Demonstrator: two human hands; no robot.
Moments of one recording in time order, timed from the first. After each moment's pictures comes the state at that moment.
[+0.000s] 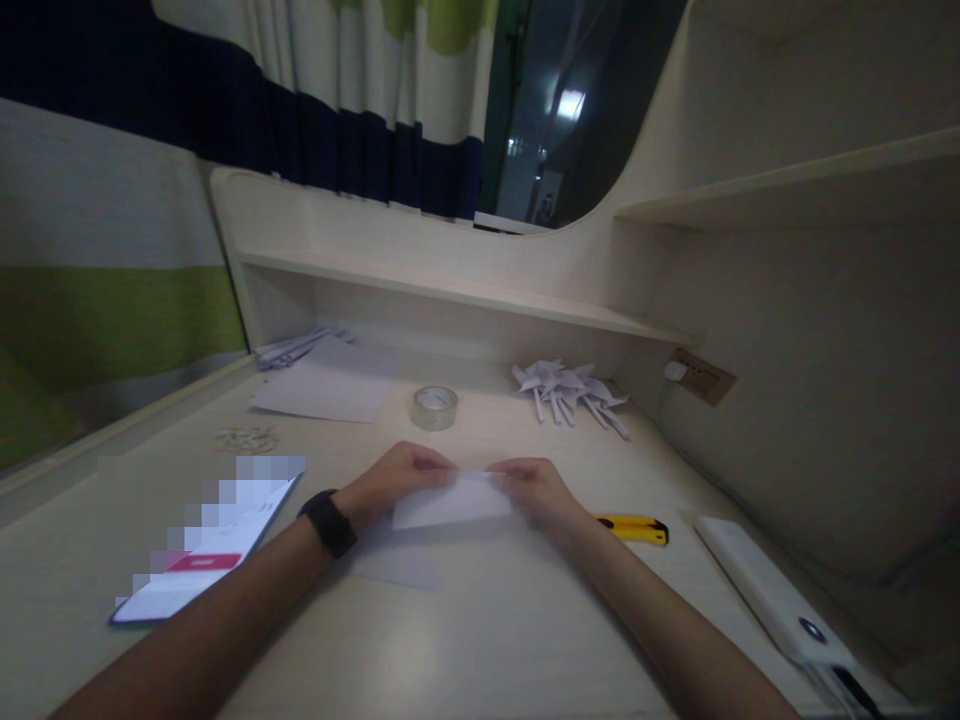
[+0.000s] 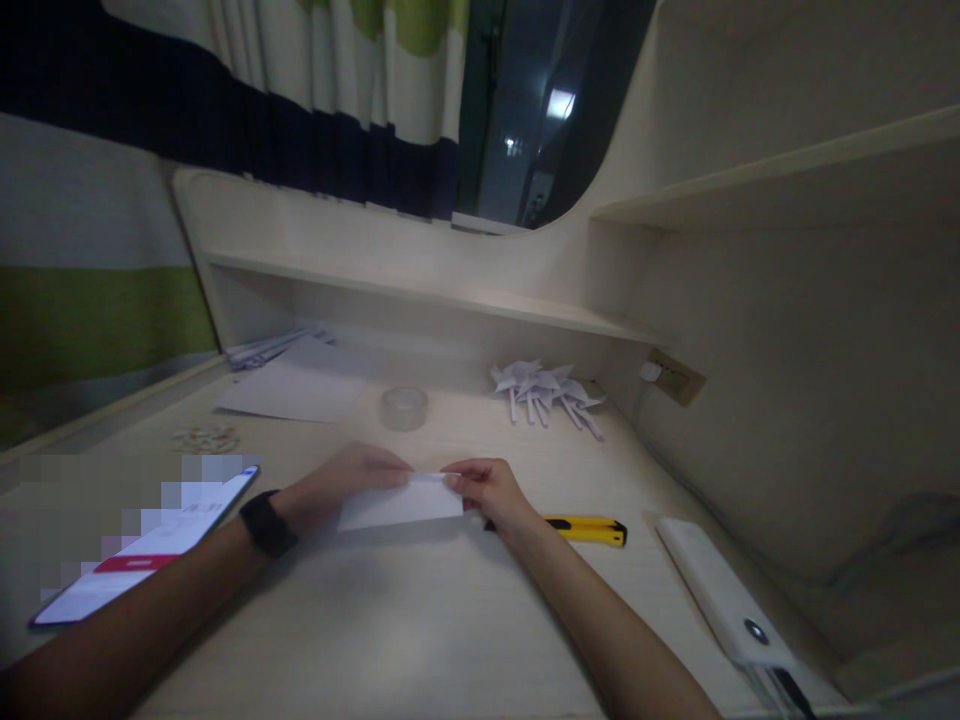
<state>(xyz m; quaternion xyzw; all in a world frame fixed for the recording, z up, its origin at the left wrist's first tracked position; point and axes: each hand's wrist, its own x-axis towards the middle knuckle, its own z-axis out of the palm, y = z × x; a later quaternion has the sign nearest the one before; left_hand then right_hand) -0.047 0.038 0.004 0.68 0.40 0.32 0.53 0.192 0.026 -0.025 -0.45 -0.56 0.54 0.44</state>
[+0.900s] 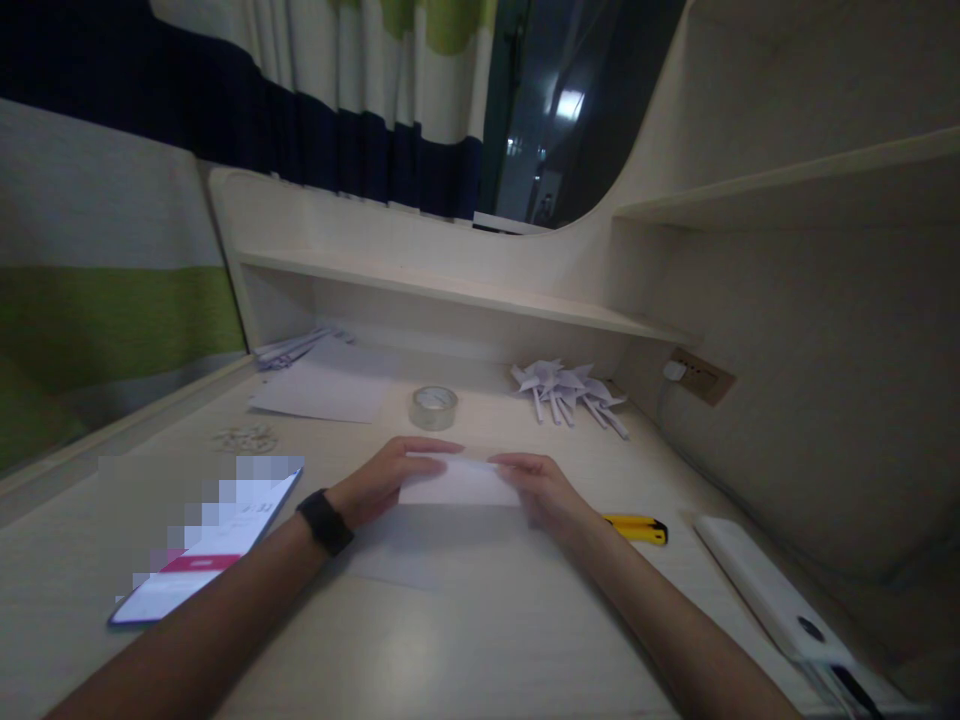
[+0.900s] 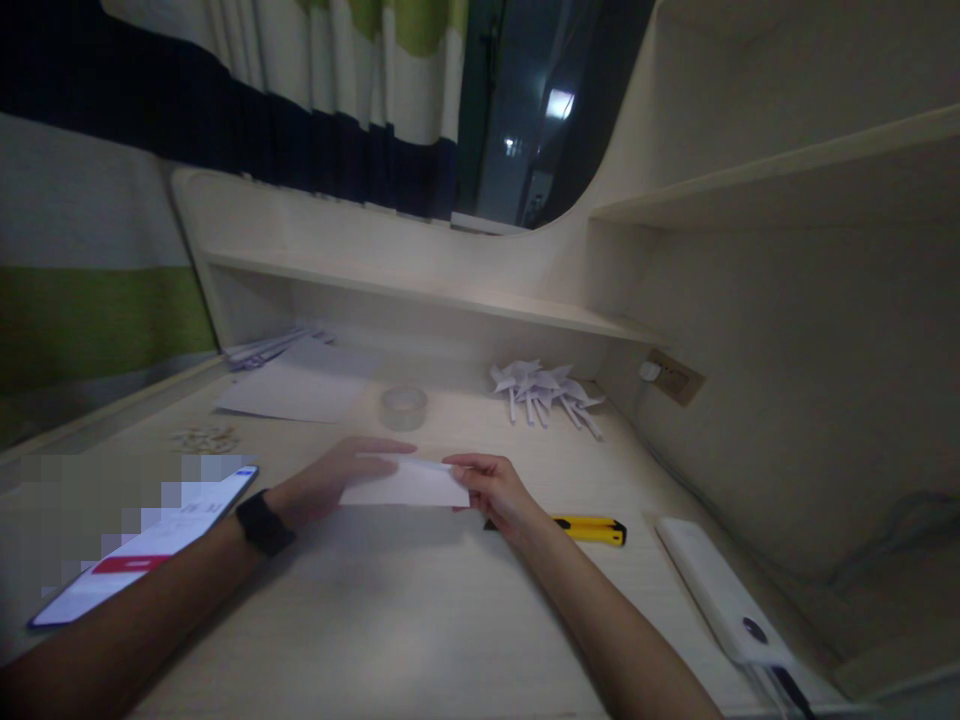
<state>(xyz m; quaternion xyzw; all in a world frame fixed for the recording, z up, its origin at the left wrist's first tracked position) -0.052 0.041 0.002 0.62 0.34 0.38 0.60 0.197 0.030 -0.025 -0.39 -0.51 0.61 0.46</state>
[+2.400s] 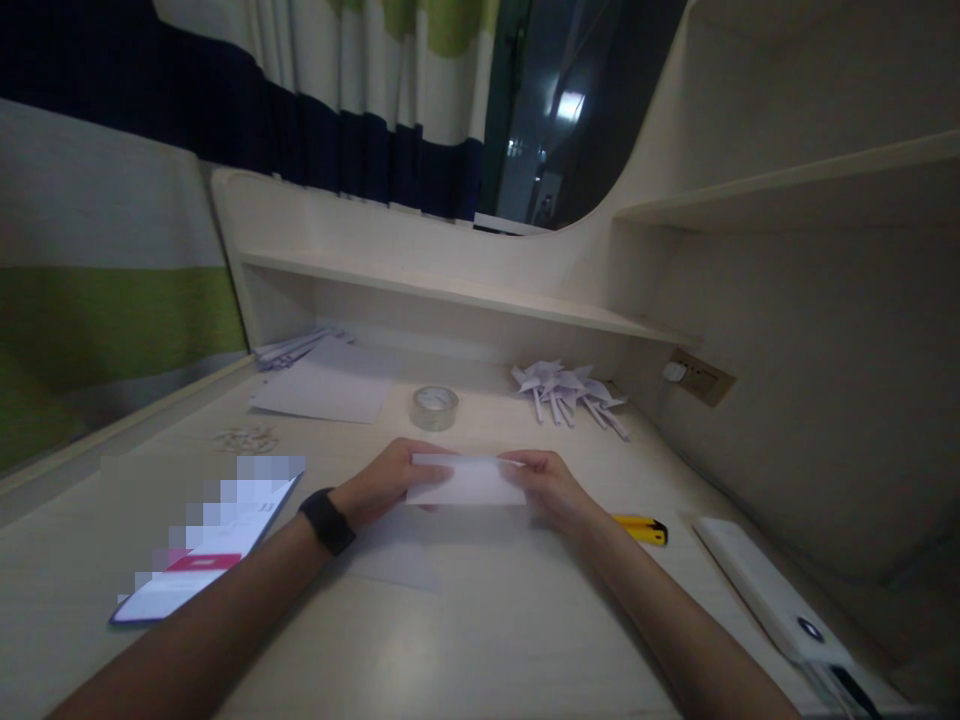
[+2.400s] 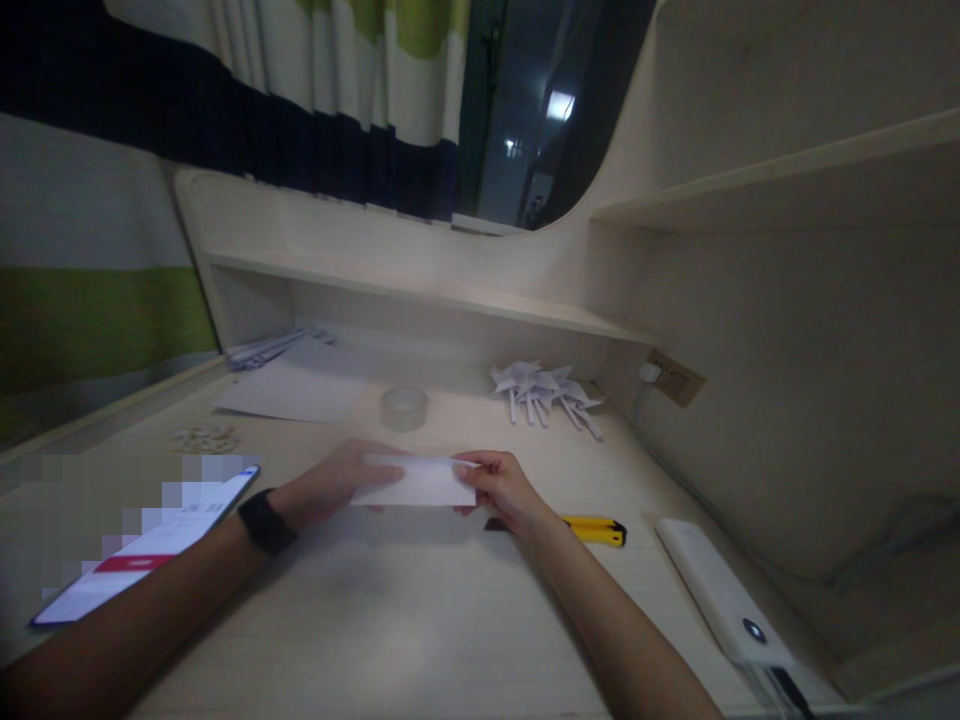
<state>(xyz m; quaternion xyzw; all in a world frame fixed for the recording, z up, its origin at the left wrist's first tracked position) -0.049 0.036 0.003 0.62 0.31 0.35 0.63 0.202 0.027 -0.013 -0.38 -0.54 0.61 0.43</state>
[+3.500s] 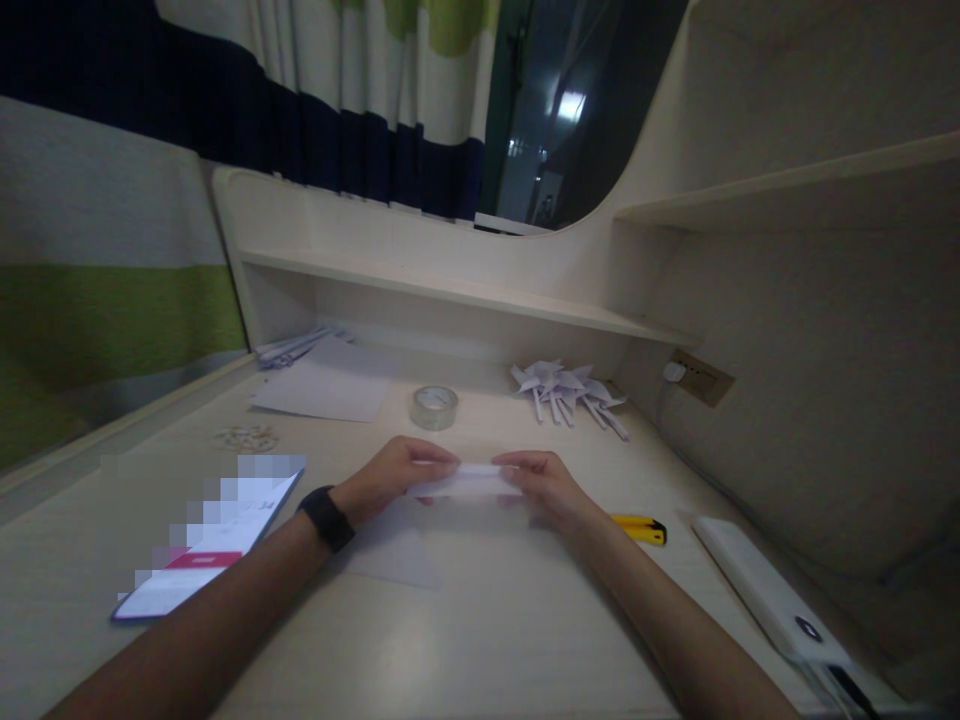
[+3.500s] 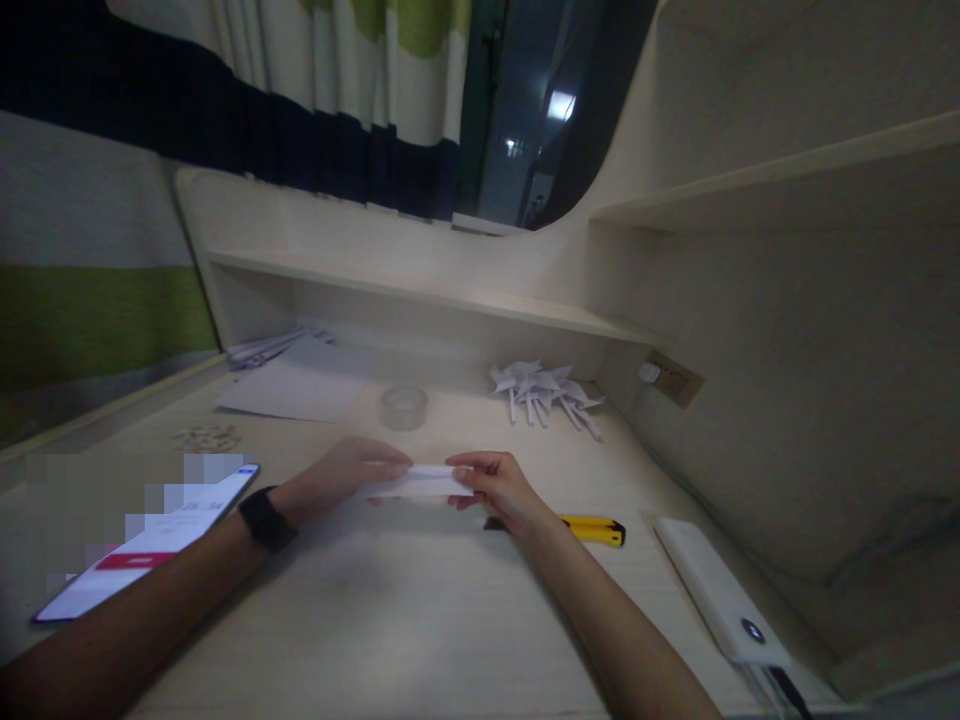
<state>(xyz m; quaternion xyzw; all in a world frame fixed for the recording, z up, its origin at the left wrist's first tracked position) -0.049 0.038 0.006 0.68 0.36 0.34 0.54 0.203 0.028 -0.017 -0.38 -0.53 0.62 0.44</state>
